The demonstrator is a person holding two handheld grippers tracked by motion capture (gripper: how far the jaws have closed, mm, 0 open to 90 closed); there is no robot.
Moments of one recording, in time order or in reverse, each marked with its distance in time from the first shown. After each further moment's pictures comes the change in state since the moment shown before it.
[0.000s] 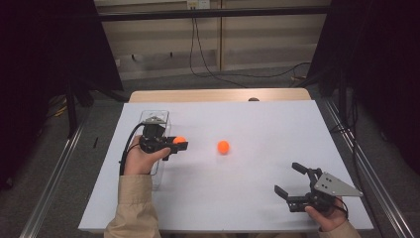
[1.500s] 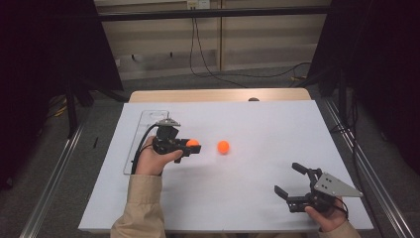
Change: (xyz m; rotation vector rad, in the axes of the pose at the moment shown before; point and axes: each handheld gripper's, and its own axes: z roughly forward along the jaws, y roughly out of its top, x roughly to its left) left arm -0.021 0.005 0.024 0.013 -0.090 0.031; right arm 0.001 0.000 0.000 0.004 -0.001 -0.004
